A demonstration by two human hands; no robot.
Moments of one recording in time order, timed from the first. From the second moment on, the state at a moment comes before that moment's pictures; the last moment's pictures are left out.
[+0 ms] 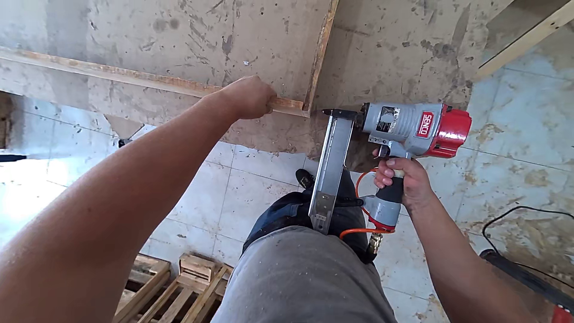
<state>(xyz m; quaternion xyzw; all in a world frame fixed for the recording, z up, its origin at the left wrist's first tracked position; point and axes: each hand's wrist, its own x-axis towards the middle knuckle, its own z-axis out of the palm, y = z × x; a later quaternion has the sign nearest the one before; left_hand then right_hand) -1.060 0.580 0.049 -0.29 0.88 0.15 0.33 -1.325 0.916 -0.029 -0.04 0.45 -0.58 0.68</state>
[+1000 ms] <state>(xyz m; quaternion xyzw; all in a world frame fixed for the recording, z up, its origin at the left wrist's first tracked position) -1.056 0.580 0.045 -0.29 0.89 0.15 0.32 -1.306 0.911 -0.027 -0.04 0.43 -0.60 0.67</state>
